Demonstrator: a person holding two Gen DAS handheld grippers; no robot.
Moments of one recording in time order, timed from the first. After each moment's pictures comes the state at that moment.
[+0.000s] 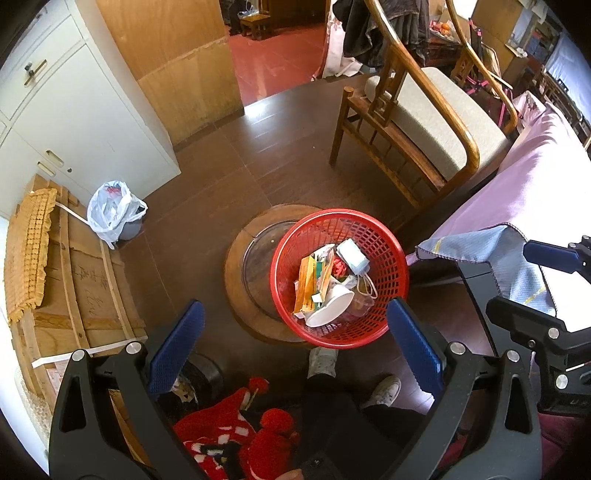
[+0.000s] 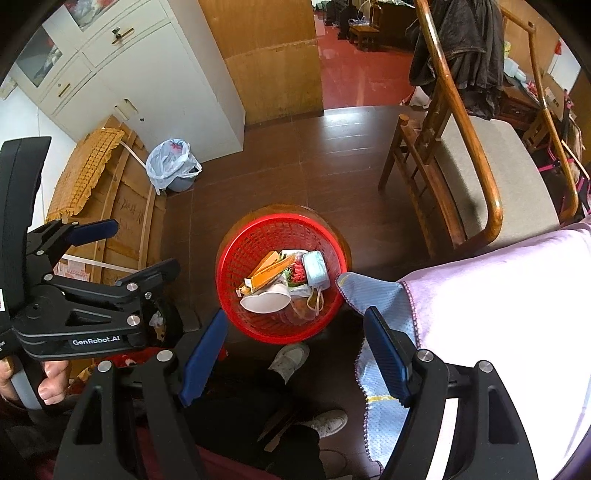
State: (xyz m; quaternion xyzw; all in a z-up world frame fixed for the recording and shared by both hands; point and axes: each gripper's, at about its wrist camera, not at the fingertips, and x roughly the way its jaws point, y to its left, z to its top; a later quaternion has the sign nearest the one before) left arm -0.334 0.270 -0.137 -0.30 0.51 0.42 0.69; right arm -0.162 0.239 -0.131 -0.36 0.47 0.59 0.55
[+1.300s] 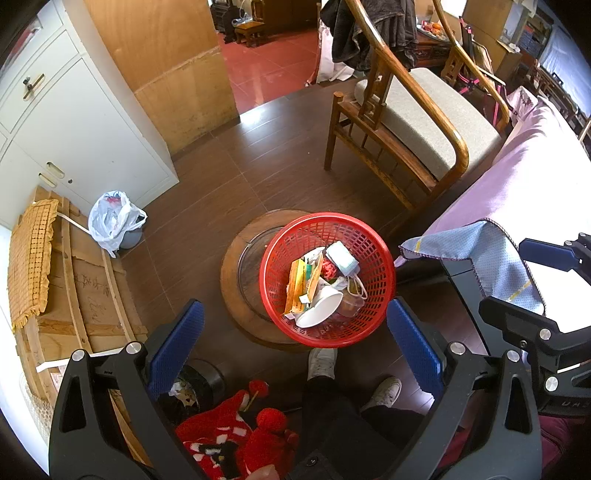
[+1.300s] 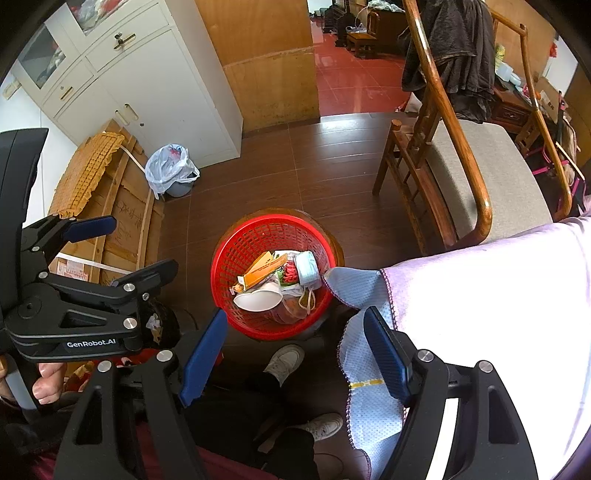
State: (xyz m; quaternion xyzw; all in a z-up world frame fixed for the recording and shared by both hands) left arm -0.317 0.254 -0.125 -0.28 0.51 0.42 0.69; right arm -0.148 0.222 -0.124 -0.36 0.46 0.59 0.56
